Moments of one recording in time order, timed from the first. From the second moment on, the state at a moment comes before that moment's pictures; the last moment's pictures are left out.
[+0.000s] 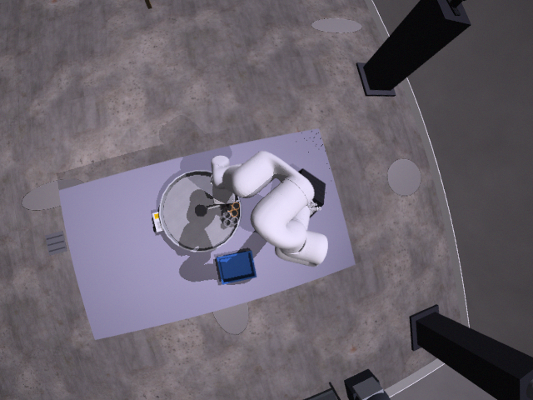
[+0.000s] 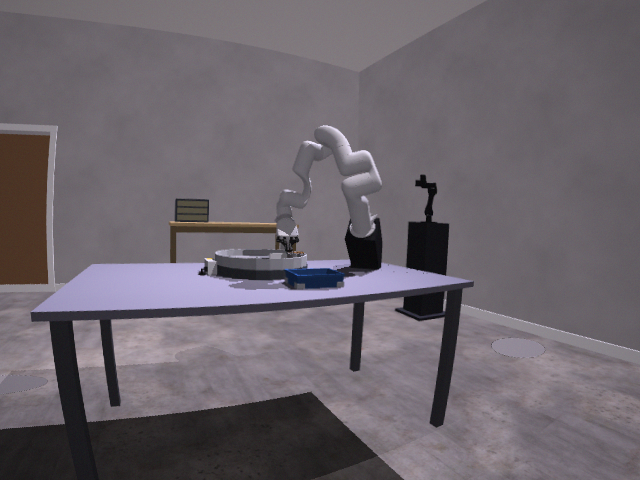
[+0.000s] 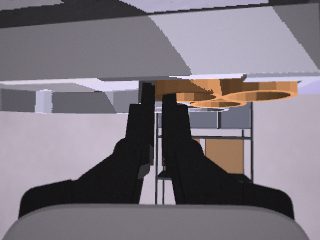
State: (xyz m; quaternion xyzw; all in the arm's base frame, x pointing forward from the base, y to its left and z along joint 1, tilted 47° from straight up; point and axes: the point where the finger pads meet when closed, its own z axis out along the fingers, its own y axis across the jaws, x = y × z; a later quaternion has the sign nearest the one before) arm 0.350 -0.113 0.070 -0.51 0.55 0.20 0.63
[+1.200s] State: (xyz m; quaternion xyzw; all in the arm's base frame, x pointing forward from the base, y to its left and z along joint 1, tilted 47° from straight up) arm 0.338 -0.121 0.081 -0.51 0.55 0.20 0.63
